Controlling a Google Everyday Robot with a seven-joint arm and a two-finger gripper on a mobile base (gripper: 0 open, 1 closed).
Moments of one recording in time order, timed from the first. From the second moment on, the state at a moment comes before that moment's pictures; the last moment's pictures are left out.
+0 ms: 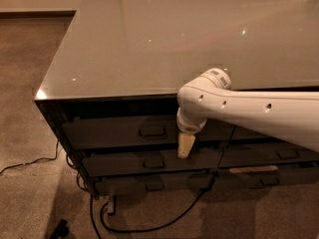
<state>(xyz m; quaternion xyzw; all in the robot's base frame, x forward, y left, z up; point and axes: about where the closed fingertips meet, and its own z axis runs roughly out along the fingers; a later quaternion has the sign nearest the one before) 0.597 -0.099 0.646 -0.65 0.74 -0.08 0.15</state>
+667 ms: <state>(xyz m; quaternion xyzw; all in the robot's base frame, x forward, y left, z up) 0.597 -0.093 0.643 -0.65 0.74 -0.06 0.16</state>
